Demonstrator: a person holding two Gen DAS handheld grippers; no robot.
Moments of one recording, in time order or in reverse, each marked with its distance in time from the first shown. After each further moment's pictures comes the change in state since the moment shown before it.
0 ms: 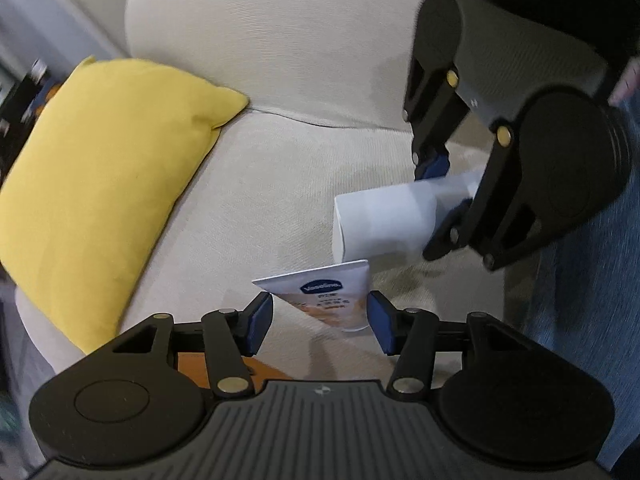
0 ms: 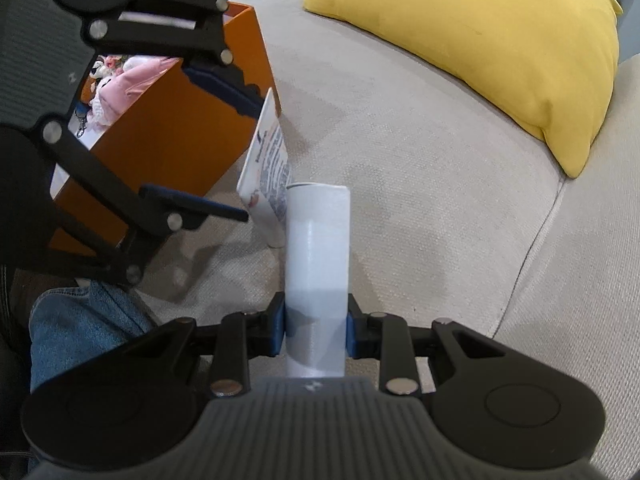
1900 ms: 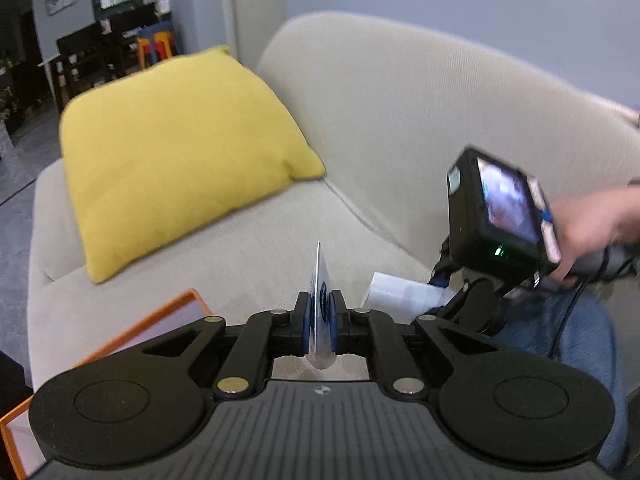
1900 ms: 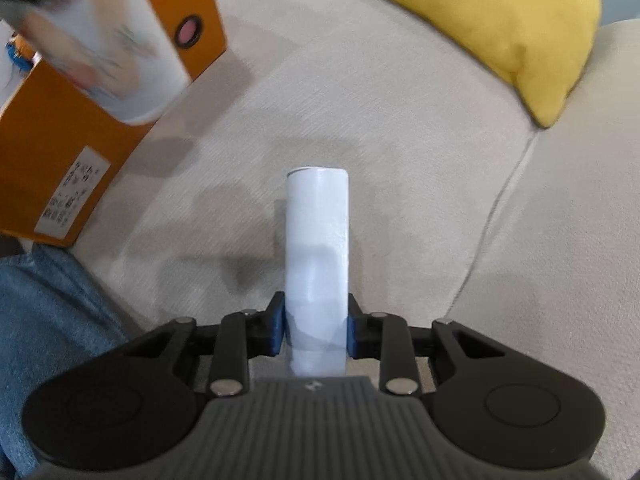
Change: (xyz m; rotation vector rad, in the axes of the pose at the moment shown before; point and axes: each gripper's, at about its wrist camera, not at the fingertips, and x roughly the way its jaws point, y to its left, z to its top) left arm -0.097 0.050 -0.040 -0.597 -0.276 -0.043; right arm 0.021 -0.010 -0.006 0.020 0.147 -0.139
